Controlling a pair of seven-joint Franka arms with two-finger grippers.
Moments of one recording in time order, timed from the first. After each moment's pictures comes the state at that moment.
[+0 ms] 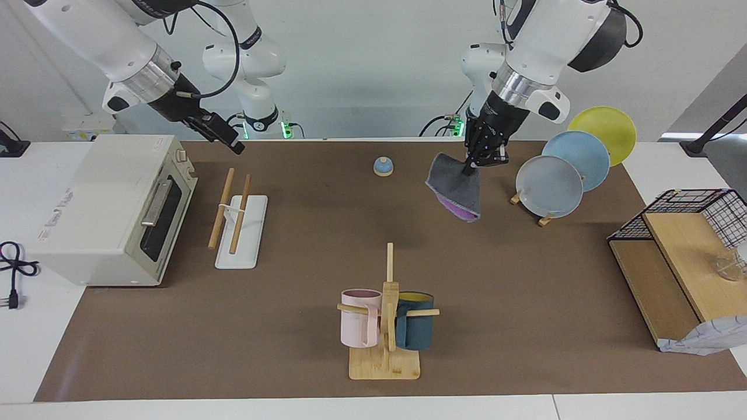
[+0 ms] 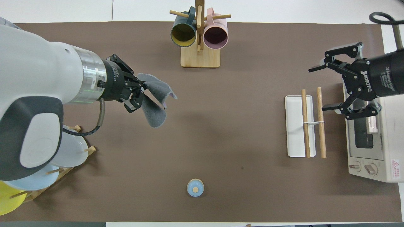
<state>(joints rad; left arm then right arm) -0.20 0.02 -0.27 -1.60 -0.22 1.90 -2.42 0.10 -0.01 -0.08 -1.61 0.56 1.64 1.23</state>
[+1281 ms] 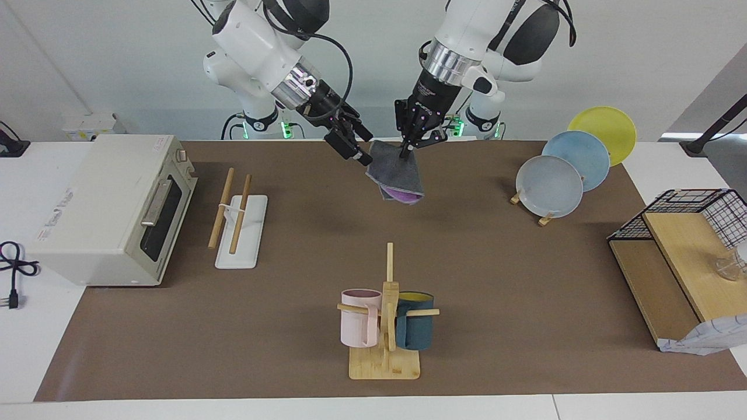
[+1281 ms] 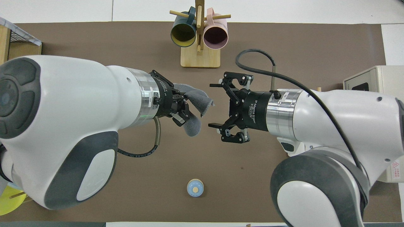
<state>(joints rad) -0.28 0.02 -0.33 -1.60 -0.21 1.98 -2.70 0.54 -0.11 -0.07 -1.99 0.77 2.33 1.59</state>
